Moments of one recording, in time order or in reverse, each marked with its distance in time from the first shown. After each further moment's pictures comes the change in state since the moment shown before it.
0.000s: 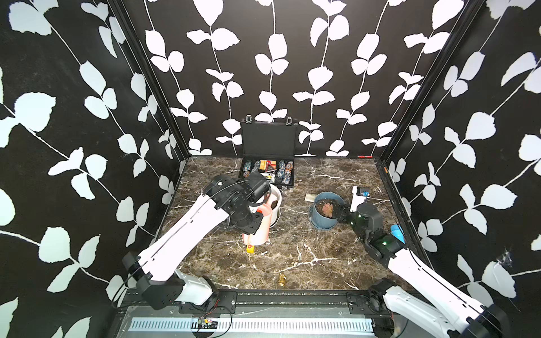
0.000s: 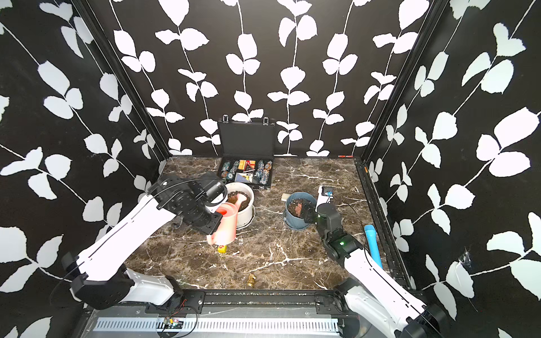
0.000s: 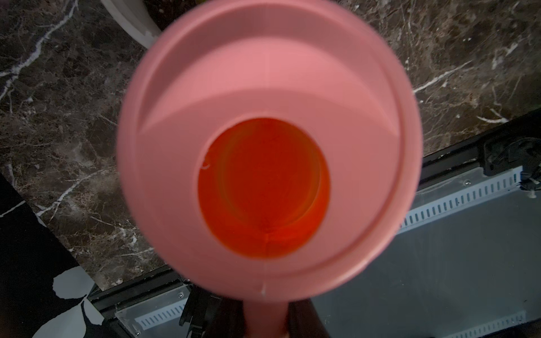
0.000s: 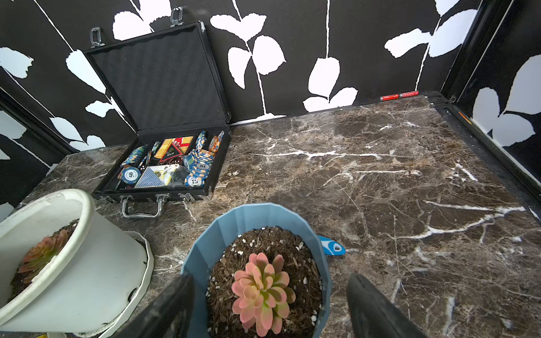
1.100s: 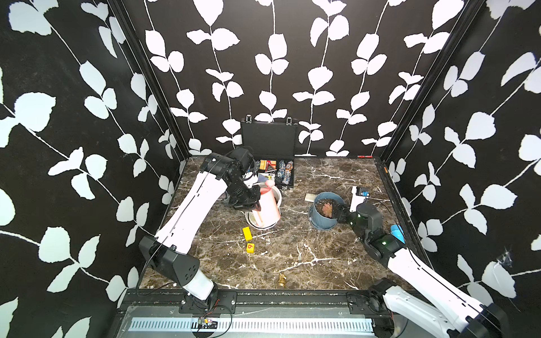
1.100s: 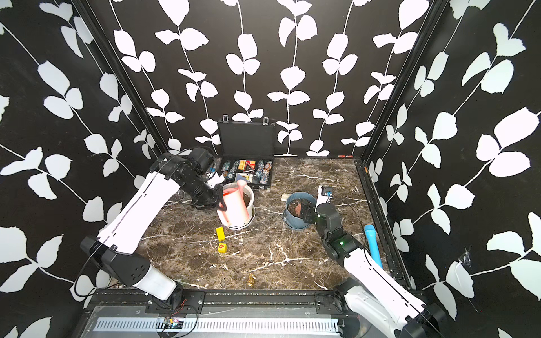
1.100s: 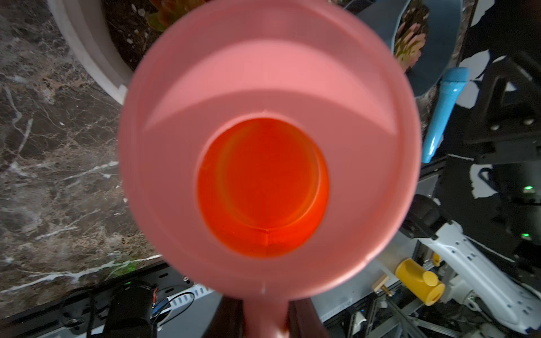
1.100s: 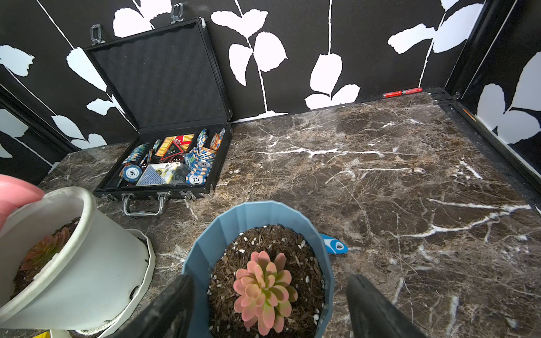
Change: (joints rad) left arm 0.342 0.146 0.108 0.107 0.408 -0.056; right arm 0.000 0.006 0.000 0.000 -0.008 0.005
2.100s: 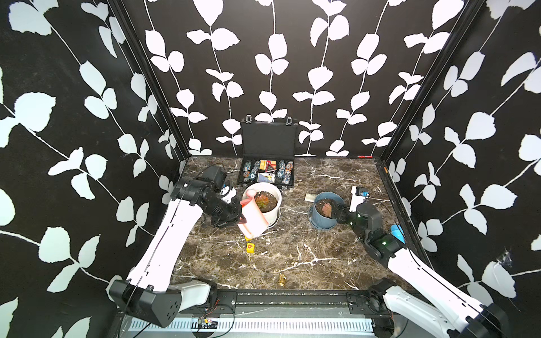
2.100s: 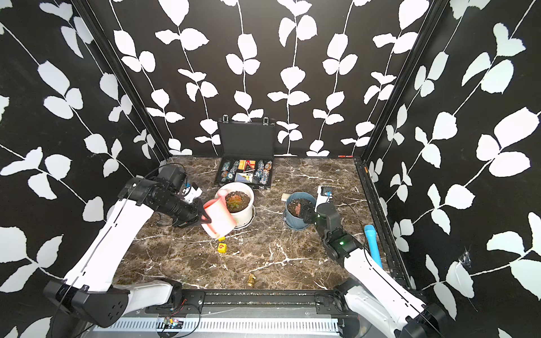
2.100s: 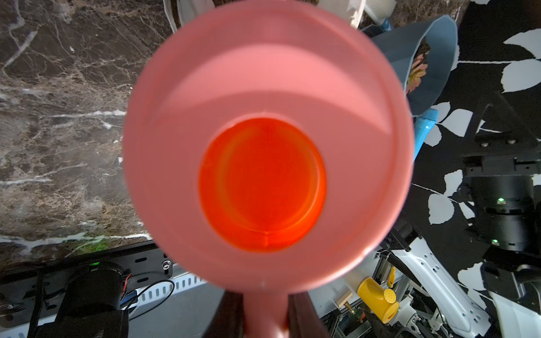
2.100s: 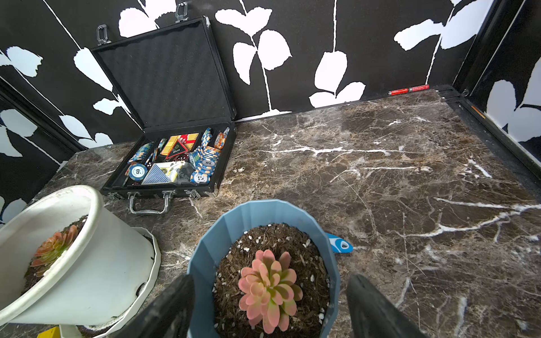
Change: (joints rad) left arm 0.149 -0.341 -0.370 0.098 0.059 -0.067; right arm 0.000 -0.001 0.000 0.000 -0.019 0.010
